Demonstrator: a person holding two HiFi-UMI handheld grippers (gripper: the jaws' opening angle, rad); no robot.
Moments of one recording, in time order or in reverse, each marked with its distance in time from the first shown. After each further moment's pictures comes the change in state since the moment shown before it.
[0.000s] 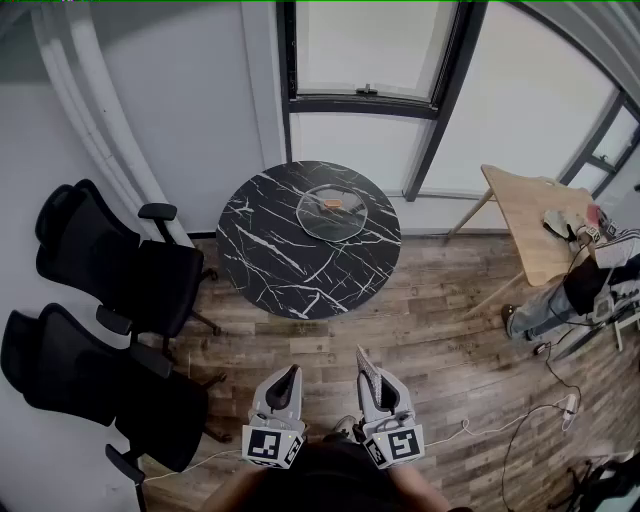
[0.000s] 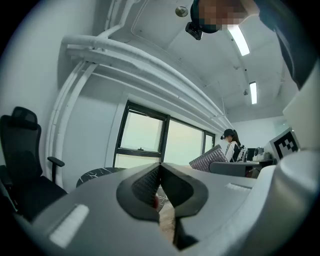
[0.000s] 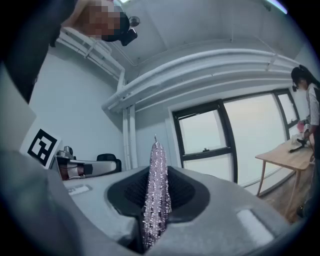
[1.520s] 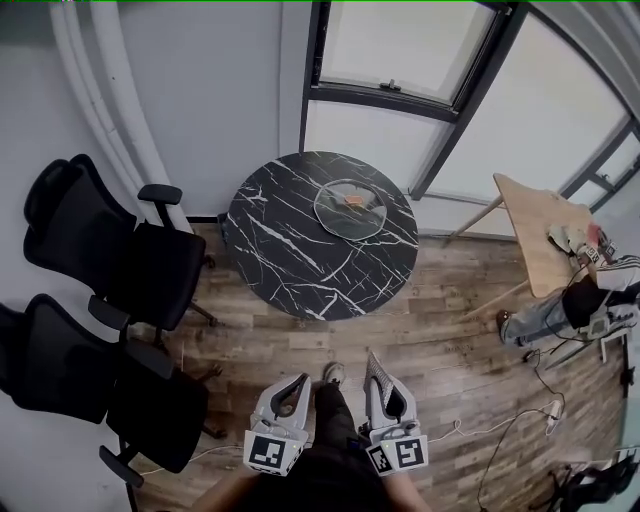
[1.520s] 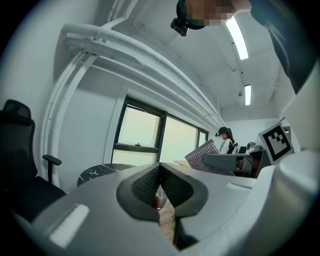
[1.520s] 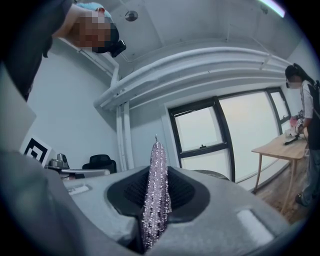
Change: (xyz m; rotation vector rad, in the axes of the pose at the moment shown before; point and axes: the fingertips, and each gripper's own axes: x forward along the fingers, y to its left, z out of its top) left arm -0.019 0.070 -0.011 -0.002 0.088 -0.095; right arm 0.045 0.050 -0.016 0.053 0.013 -0.092
